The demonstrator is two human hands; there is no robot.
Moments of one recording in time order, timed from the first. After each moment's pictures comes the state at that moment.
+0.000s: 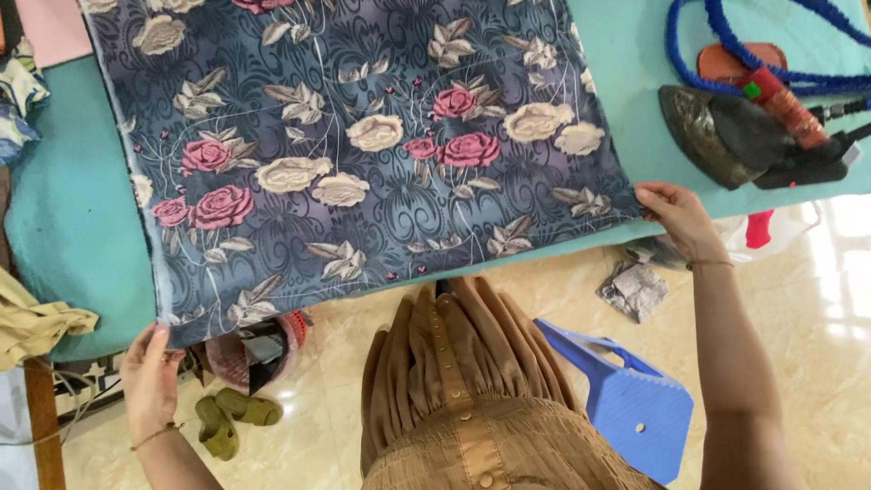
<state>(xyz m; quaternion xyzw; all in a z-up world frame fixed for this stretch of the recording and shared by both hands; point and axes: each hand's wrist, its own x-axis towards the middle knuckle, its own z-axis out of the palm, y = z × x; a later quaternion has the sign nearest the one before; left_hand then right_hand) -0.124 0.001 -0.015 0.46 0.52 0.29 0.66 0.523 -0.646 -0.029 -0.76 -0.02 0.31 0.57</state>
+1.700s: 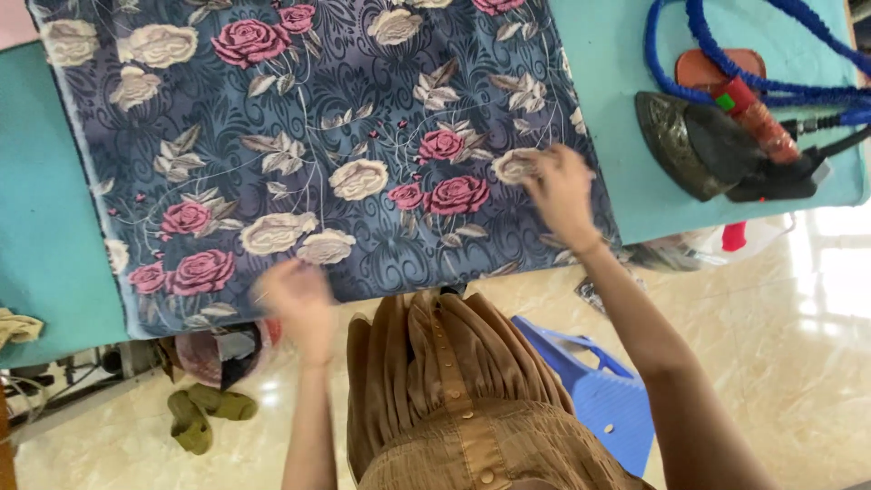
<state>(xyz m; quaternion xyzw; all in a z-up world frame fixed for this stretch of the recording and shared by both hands) 0.134 -0.221 -0.005 0.77 0.44 0.39 0.24 0.487 -0.496 -0.013 -0.91 -0.35 -0.05 0.23</state>
